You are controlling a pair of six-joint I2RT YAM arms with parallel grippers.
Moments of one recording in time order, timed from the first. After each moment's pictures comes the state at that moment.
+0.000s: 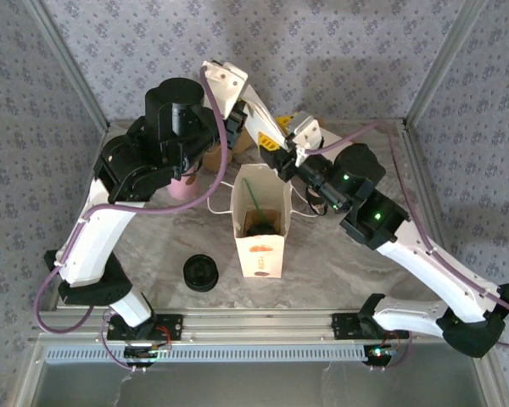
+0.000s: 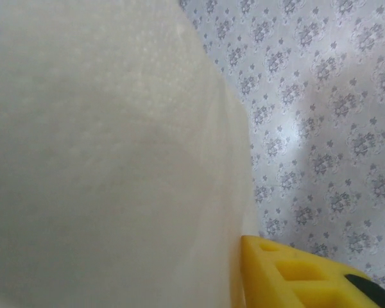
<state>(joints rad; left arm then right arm) -0.97 1.62 2.43 -1.00 -0.49 0.11 0.85 1.11 1.31 -0.01 0.09 -0.22</state>
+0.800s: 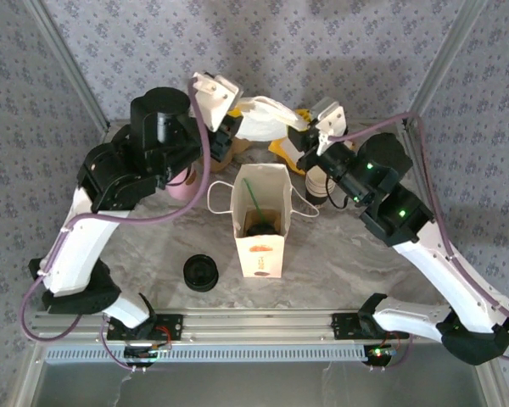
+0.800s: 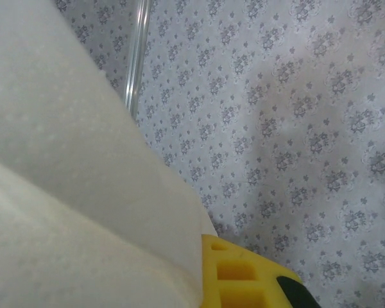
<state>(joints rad) -0.97 1.51 2.31 -1.04 -0.40 0.12 0.75 1.09 1.45 -0.18 0.06 -0.22</state>
